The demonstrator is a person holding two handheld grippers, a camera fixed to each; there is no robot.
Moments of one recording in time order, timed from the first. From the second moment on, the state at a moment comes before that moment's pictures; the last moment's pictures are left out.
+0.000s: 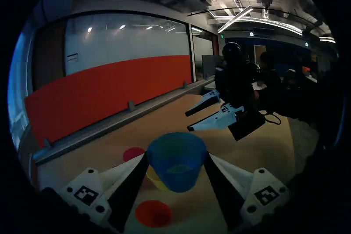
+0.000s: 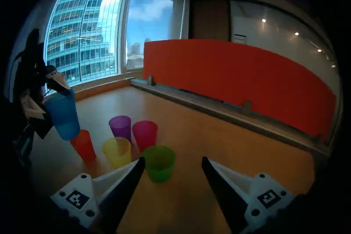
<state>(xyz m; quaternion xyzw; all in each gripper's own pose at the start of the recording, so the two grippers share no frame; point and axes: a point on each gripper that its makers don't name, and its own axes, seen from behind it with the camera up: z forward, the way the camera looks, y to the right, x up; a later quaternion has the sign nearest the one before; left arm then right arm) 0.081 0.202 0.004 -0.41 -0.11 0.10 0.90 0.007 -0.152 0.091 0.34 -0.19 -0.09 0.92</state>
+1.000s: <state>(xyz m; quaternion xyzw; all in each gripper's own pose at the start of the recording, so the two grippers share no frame) 0.143 0.162 0.022 -0.37 -0.05 0.05 0.92 -0.044 -0.185 0.095 0.37 -0.23 -0.11 0.89</state>
